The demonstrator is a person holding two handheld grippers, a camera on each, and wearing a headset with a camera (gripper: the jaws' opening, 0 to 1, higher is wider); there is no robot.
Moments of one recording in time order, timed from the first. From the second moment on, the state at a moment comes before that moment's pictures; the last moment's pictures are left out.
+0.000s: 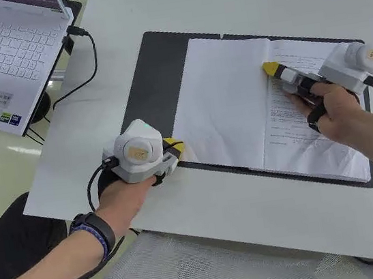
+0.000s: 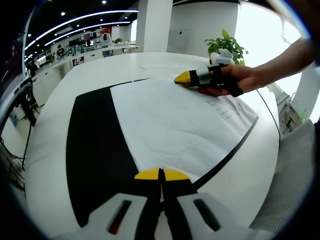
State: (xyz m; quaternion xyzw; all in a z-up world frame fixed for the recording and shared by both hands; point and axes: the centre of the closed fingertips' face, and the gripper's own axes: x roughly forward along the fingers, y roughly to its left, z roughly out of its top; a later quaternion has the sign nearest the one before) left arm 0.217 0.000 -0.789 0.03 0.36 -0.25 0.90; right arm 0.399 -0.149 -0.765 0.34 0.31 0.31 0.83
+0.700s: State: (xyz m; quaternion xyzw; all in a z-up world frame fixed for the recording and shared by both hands) left arm 0.216 0.000 -0.789 0.03 0.36 -0.25 0.90; right arm 0.454 -0.152 -0.768 0.36 0.28 0.26 0.85
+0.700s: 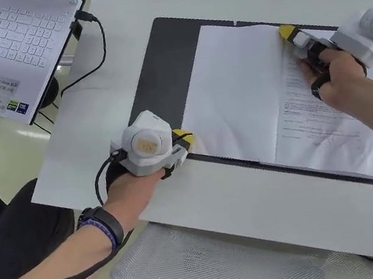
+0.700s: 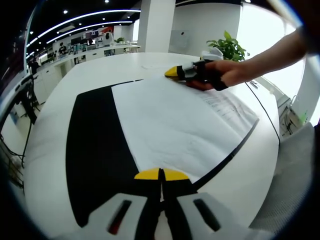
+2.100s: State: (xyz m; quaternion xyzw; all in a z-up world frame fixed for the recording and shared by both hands) left arm 0.218 0.001 -0.790 0.03 0.36 -0.25 0.90; right arm 0.352 -0.143 -0.762 0.34 0.31 0.34 0.82
